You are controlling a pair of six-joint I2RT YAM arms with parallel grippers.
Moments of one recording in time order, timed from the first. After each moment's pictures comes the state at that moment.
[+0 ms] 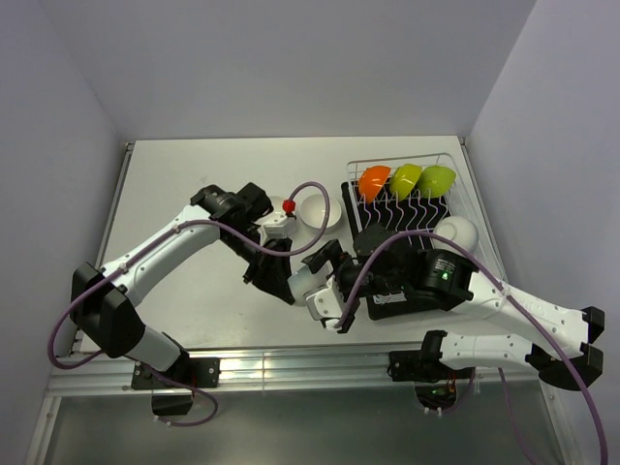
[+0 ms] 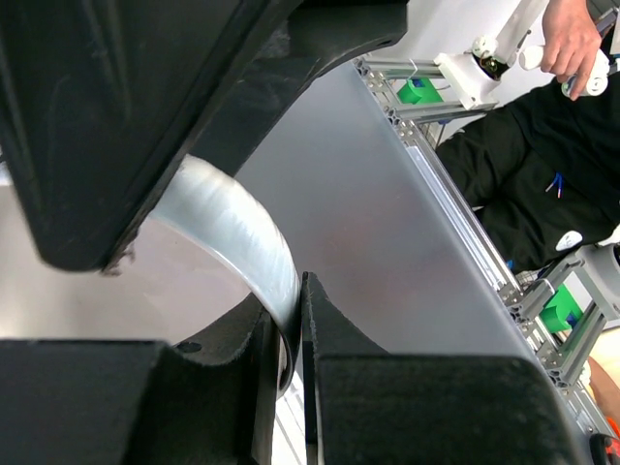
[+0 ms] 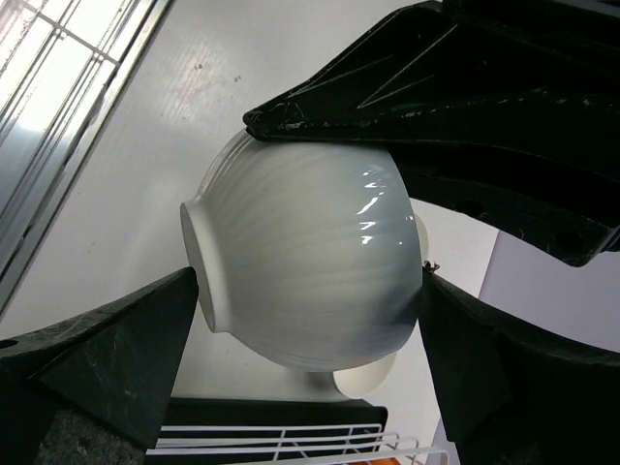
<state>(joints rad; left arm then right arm) -0.68 1.51 1.37 -1.35 1.42 0.98 1.12 0.99 1.14 -0.75 -0.29 -1.06</state>
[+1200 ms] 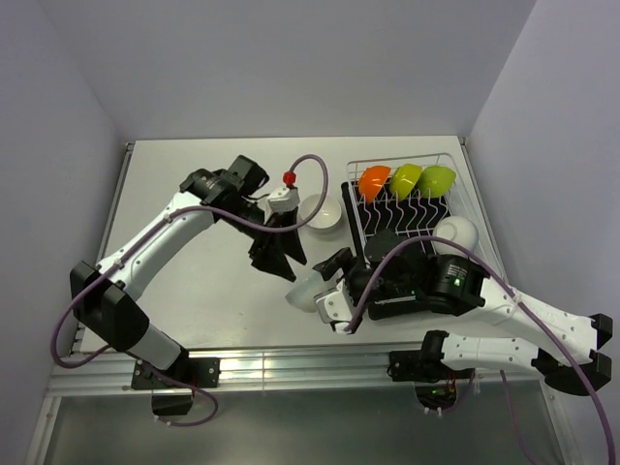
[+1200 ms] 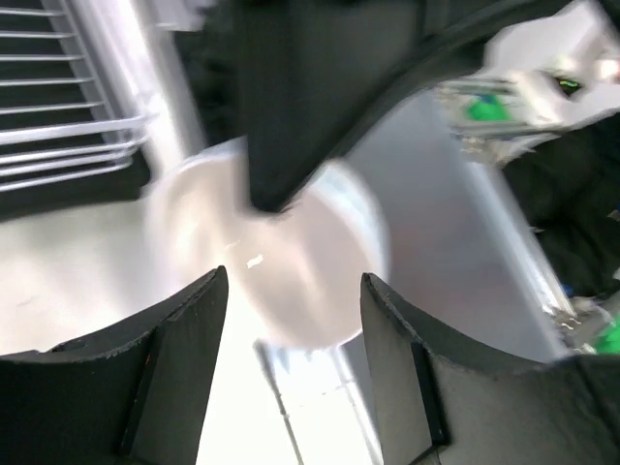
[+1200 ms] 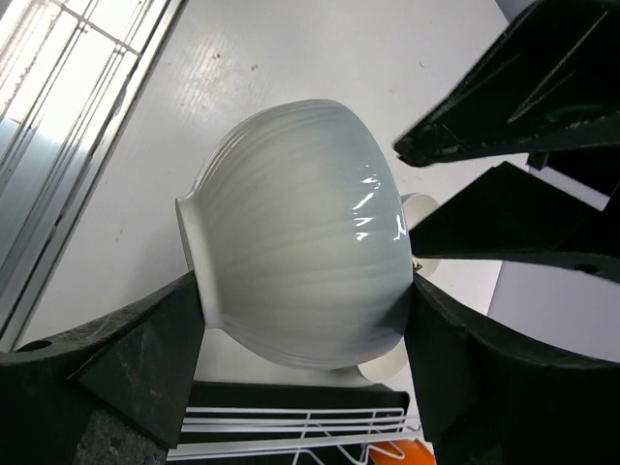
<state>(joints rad) -0.62 1.55 1.51 -1.21 1.34 0.78 1.12 0.93 1.10 -0.78 -0.29 -1.03</state>
